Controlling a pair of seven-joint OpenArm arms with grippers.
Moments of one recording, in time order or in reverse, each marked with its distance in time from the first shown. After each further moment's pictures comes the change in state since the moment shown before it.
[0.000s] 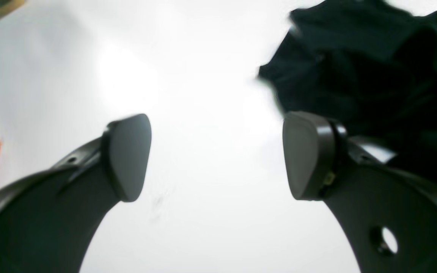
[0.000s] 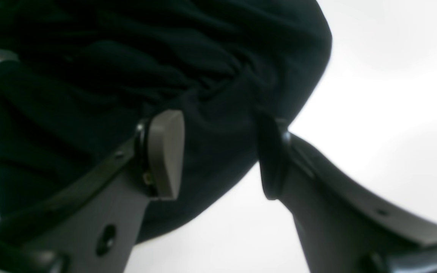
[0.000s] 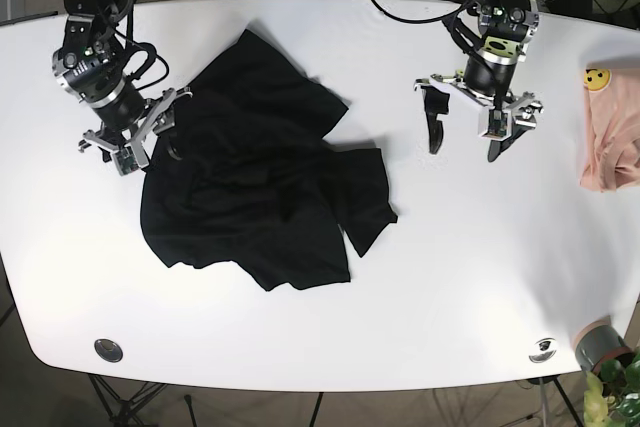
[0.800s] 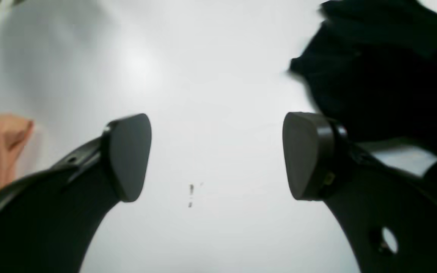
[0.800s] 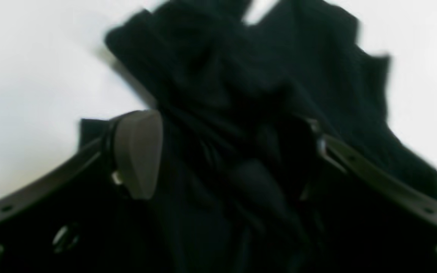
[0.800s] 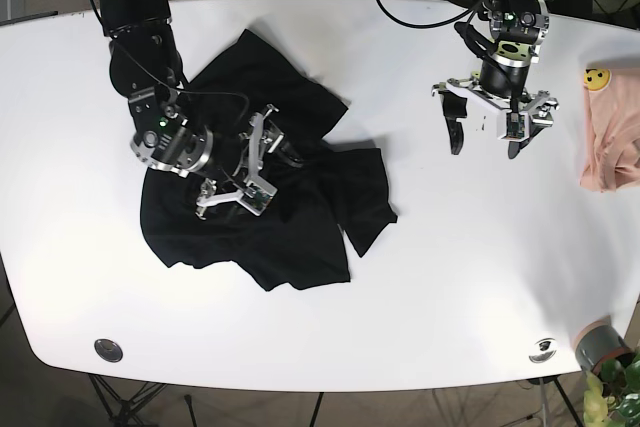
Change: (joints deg) left arm -0.7 0.2 -6.6 -1.1 0.0 0.0 0.9; right arm 20.9 1.3 -33.0 -13.4 0.1 4.8 -1.8
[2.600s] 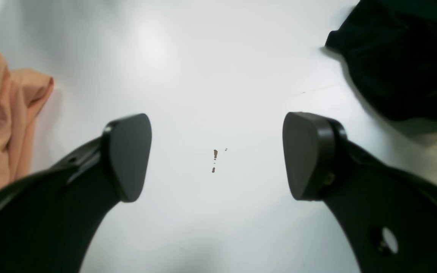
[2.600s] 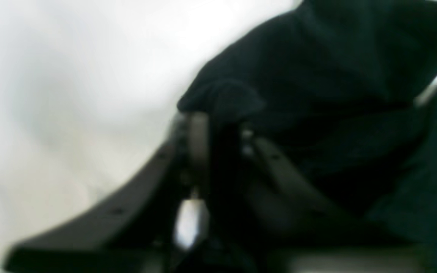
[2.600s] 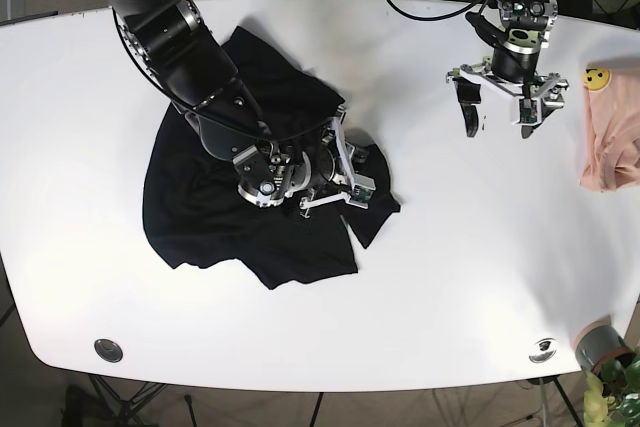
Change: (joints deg) left arm 2.2 0.1 -3.5 -1.8 -0.2 -0.3 -0.1; right arm 16.8 -11.2 -22.1 -32.3 -0.5 1.1 4.1
